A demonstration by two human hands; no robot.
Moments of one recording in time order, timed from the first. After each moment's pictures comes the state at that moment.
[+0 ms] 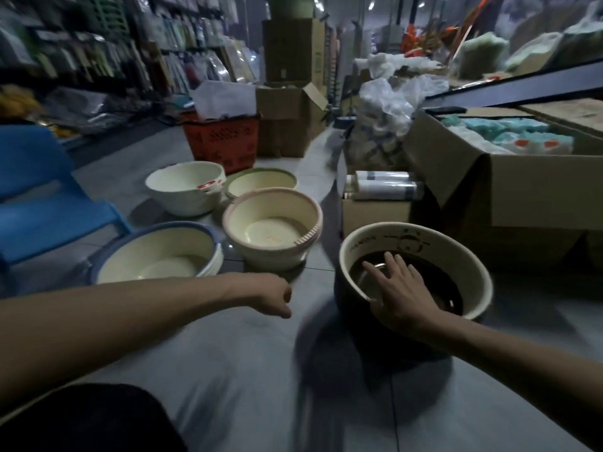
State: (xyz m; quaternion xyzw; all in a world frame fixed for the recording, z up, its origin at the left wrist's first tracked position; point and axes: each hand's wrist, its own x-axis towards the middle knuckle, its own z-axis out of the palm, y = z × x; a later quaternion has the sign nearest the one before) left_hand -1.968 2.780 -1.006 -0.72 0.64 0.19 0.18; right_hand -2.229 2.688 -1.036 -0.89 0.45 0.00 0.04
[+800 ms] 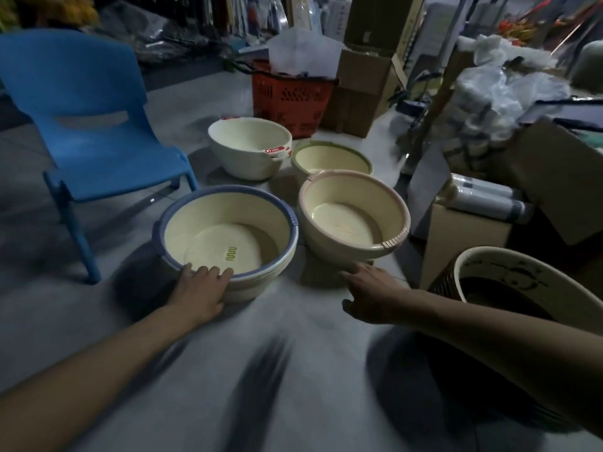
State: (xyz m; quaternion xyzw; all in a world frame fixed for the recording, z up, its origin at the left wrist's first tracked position) left_hand -1.668 2.910 -1.149 -0.83 0.53 -0.01 0.18; right_hand -1.942 2.721 -1.053 -0.94 0.30 0.18 0.02
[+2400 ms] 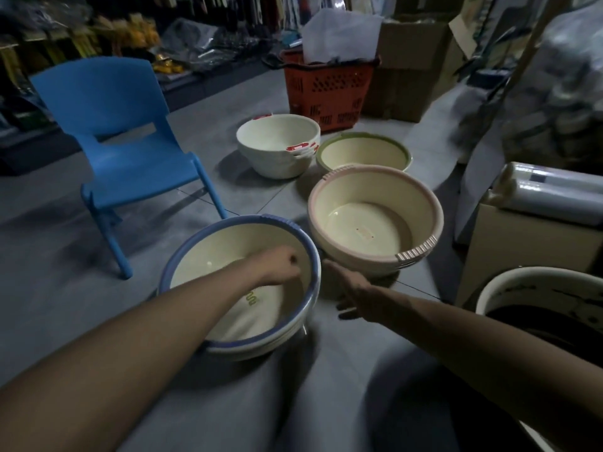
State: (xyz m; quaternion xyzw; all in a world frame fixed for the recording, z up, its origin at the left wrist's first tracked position) left_hand -1.767 2.744 -1.062 -0.87 0.42 0.24 -0.01; right_hand -1.909 2.623 -1.117 -0.58 0.49 0.06 0.65
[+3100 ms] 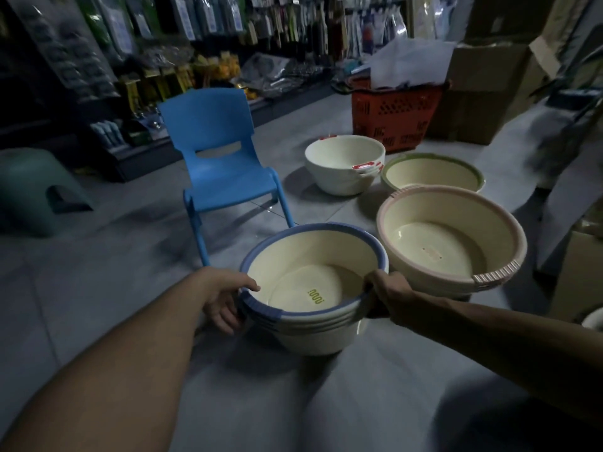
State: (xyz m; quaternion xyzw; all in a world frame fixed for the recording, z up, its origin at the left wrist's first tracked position) left_hand -1.674 2.946 -1.051 -0.81 -0.09 0.50 -0.29; right_hand -1.857 2.684 -1.102 -0.59 0.48 -0.03 0.65
